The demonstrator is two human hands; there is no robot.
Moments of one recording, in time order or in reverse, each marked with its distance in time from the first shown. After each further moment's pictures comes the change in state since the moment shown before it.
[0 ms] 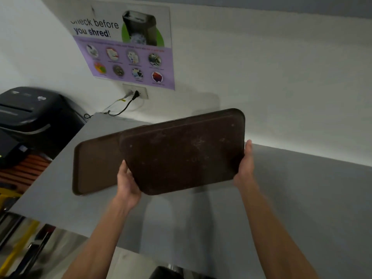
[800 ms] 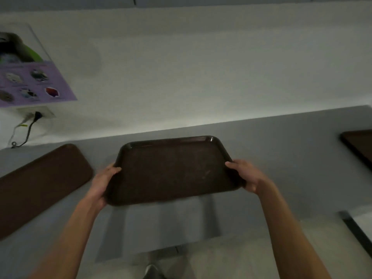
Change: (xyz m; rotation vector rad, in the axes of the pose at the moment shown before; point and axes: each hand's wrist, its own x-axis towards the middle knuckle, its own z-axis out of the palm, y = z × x) left_hand -0.077 -0.087 0.122 0.500 -0.383 0.054; right_hand -0.170 -0.074 -0.299 -0.367 0.100 0.042
